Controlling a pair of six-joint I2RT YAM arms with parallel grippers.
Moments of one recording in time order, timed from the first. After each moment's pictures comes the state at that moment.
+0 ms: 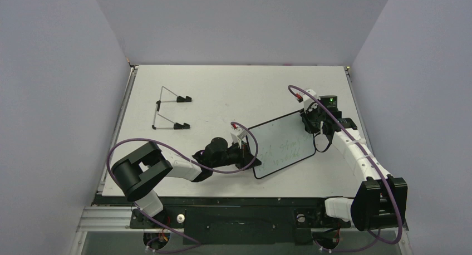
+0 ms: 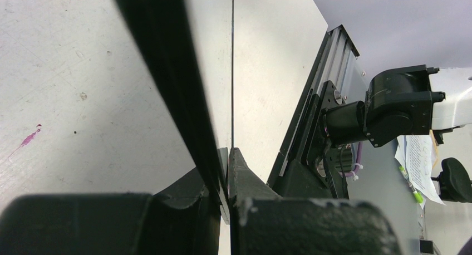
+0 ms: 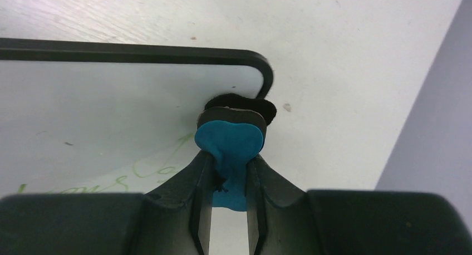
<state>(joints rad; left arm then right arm) -0.93 1.65 0.55 0.84 0.33 -0.69 0.09 1.25 0.91 -0.46 -0.06 -0.44</state>
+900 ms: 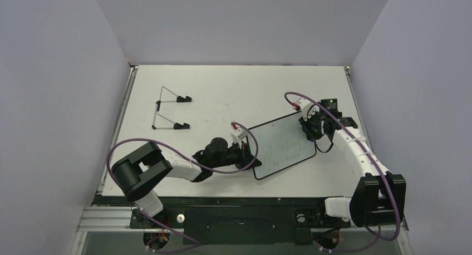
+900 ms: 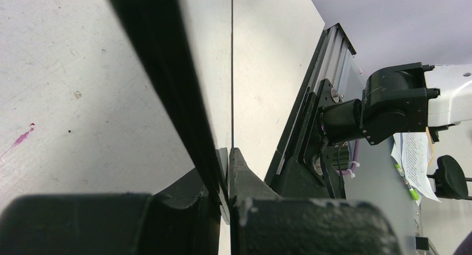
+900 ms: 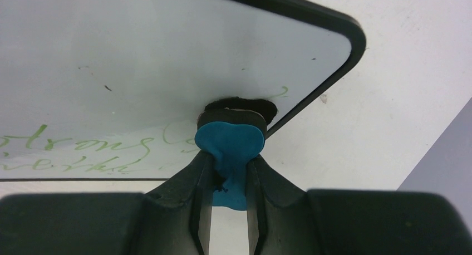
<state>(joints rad) -0.94 1.65 0.55 0.84 0.33 -0.70 0.07 1.27 0.90 -0.59 -0.16 -0.59</state>
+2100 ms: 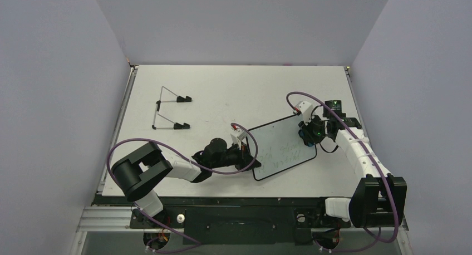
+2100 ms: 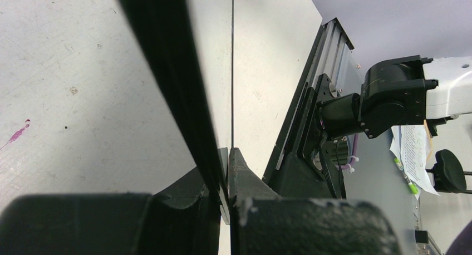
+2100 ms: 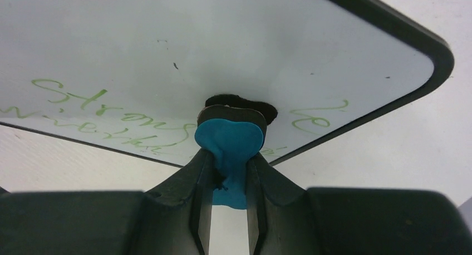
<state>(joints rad) -0.93 1.65 0.53 0.86 0.35 -0.69 0.02 1.27 0.91 -0.71 -0.35 -0.72</state>
